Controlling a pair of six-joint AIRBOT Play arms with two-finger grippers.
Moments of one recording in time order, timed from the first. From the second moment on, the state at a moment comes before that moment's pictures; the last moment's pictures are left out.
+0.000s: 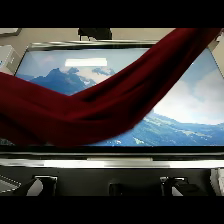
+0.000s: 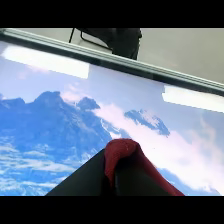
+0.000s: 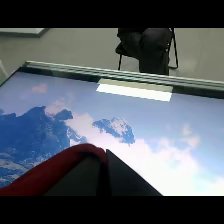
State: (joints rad) left arm 0.47 -0.90 1.98 1.05 -1.52 -1.62; right arm 0.05 -1.04 2.00 -1.18 1.29 1.53
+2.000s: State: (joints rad) left arm 0.50 -1.32 1.25 1.13 -1.49 -1.57; right arm -0.32 -1.36 0.78 -0.84 1.40 1.10
